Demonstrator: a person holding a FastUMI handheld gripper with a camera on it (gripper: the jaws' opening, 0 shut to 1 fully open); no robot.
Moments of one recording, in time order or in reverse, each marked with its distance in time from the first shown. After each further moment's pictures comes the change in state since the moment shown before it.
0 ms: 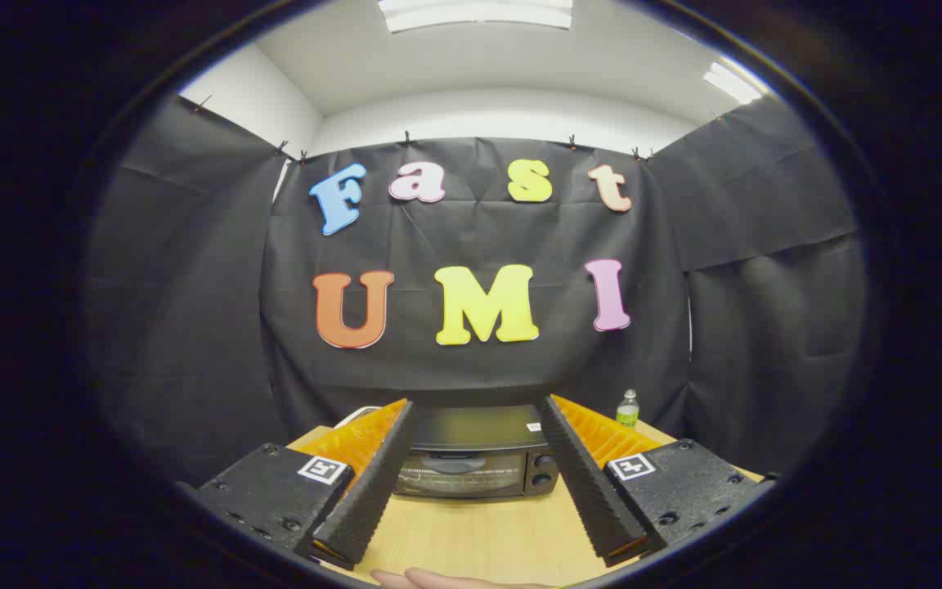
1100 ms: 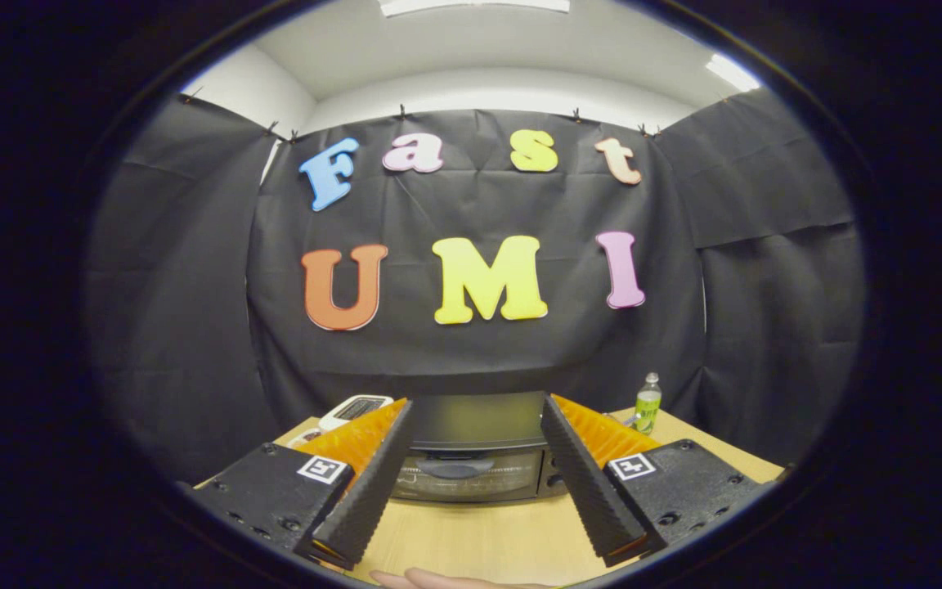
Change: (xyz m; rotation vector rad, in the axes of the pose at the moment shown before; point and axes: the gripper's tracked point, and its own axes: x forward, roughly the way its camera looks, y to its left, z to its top) arm 0.094 0.004 -0.053 0.021 0.081 -0.002
